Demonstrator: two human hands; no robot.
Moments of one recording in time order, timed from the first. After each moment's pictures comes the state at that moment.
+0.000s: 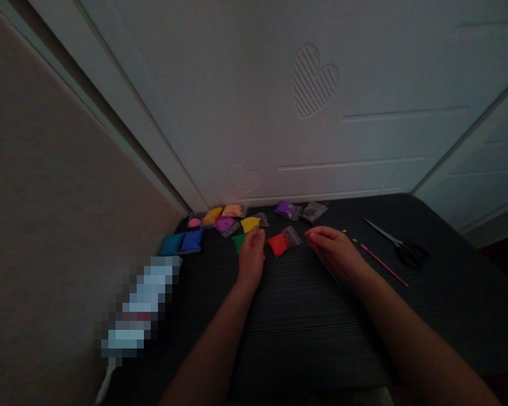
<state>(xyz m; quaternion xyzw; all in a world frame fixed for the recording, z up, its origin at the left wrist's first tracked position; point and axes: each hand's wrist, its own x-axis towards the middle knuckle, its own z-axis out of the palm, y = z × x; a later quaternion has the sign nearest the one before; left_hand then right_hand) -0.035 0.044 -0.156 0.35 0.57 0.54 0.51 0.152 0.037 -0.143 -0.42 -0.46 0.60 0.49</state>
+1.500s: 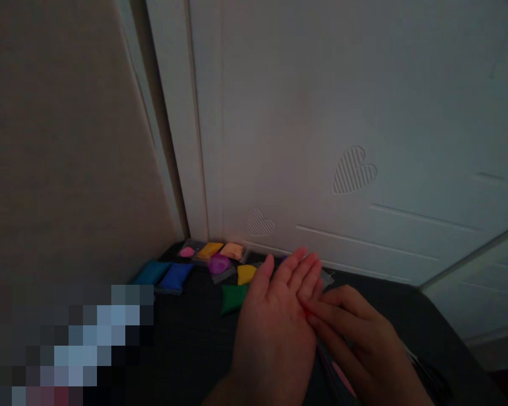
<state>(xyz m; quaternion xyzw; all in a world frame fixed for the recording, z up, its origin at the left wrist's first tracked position) 0.000 0.026 -0.005 0.04 0.16 0.61 0.78 0.128 0.024 -0.023 -0.37 -0.86 0.13 0.31</state>
